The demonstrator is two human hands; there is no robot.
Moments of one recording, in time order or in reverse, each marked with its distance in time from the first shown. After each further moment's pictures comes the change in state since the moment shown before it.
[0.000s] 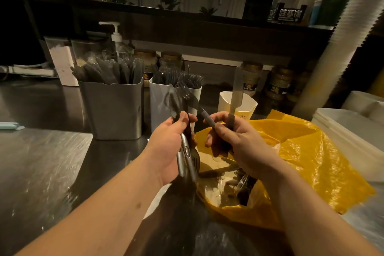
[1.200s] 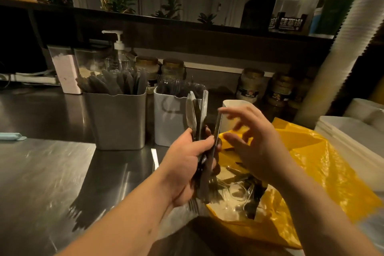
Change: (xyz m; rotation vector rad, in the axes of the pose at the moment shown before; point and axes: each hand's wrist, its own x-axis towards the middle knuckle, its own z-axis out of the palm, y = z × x) left_hand -0.019 0.003 0.007 0.081 -0.335 0.019; right_hand -0.004 -0.018 -0.006 -0.817 0.236 -0.452
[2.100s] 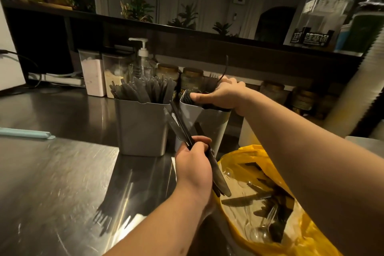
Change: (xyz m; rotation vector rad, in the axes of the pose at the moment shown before) left_hand 0.013 -0.001 -0.013 -0.123 0.628 0.080; right_hand 0.177 -0.034 0.049 -0.364 -0.380 0.449
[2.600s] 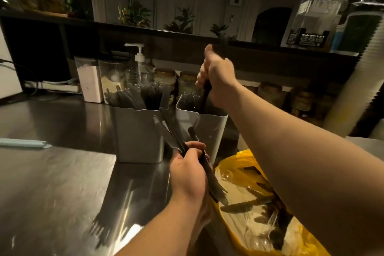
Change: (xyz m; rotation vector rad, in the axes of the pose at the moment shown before) left_hand 0.005 -0.003 -0.005 -0.059 -0.016 -0.004; right_hand 0.000 -0.033 -0.012 1.444 0.077 -0.158
